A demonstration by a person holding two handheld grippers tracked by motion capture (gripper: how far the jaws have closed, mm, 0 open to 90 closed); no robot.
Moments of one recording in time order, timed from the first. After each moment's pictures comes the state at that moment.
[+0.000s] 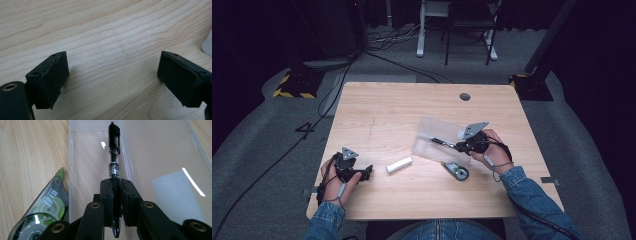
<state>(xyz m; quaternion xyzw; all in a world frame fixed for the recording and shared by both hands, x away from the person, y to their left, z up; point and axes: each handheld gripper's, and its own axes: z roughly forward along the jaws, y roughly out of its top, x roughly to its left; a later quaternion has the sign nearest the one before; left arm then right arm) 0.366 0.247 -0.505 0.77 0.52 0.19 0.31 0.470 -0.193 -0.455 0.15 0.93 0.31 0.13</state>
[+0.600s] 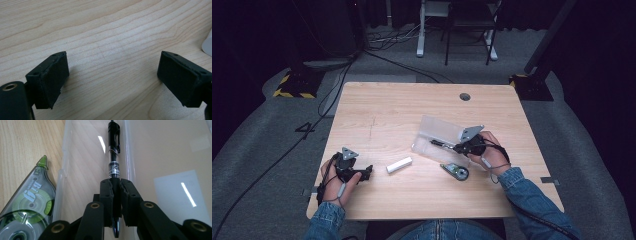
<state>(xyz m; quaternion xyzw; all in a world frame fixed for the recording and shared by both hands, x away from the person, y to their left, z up) 0.366 0.247 -0.505 0.77 0.52 0.19 0.31 0.471 -0.189 -0.469 0.13 0.94 0.29 0.15</state>
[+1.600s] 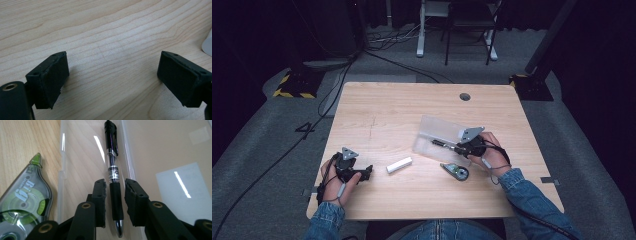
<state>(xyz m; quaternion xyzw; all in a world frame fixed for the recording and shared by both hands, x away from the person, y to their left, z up) 0.366 0.247 -0.505 0.77 0.52 0.19 0.31 0.470 -0.192 -0.472 0.14 0.93 0.29 0.16</state>
